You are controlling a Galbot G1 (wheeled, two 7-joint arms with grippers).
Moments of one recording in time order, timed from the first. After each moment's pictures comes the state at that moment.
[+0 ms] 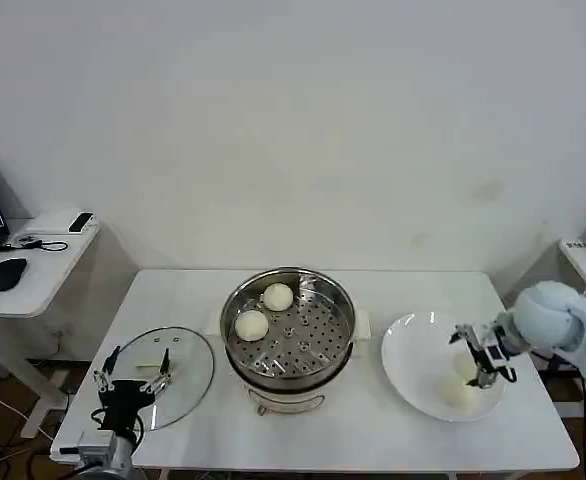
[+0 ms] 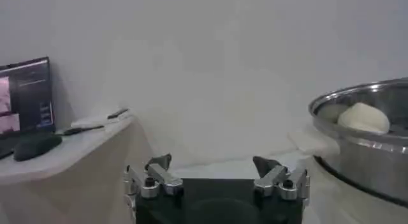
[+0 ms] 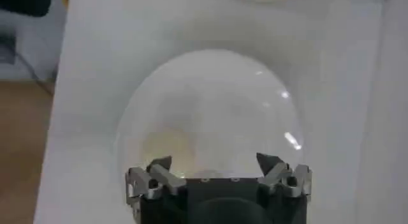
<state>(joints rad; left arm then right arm) 1.63 -1.23 -0.60 -2.10 -0.14 0.12 -0.18 -0.03 0.33 -0.86 1.68 -0.09 -0.25 -0.99</state>
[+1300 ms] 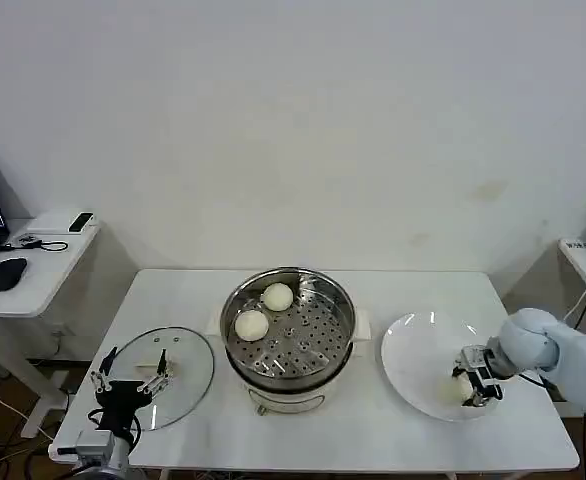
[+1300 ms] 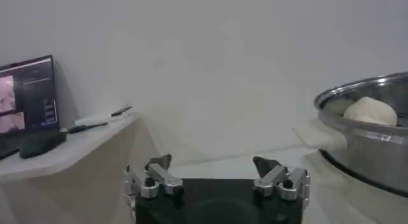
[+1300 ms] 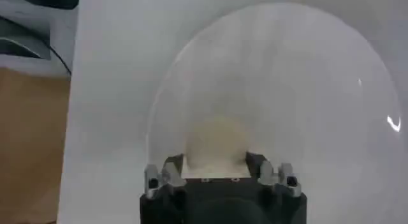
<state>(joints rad) 1.63 -1.23 -0.62 -2.09 -0.14 0.11 -0.18 -0.21 0.42 -0.75 1.55 -0.13 -0.25 -1.02</state>
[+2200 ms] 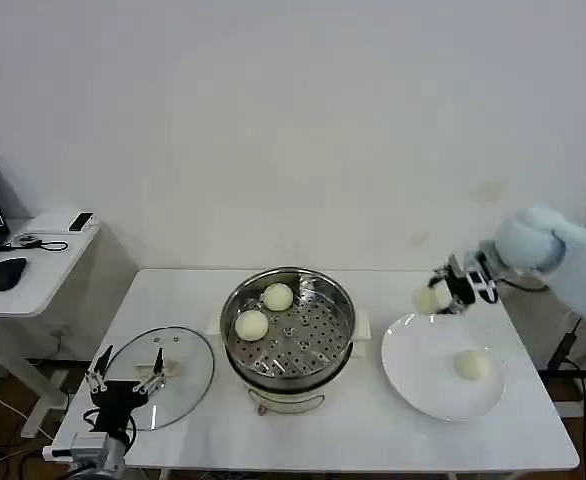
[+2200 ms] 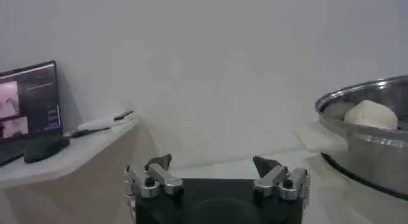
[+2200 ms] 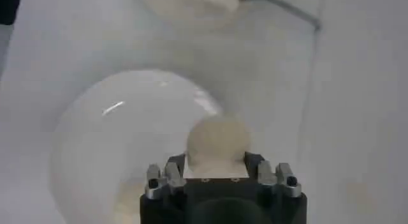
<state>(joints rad) 1.65 -1.23 -0.63 -2.11 -0.13 0.11 -0.19 0.41 0.55 -1.03 1.54 0.04 -0.22 -1.08</state>
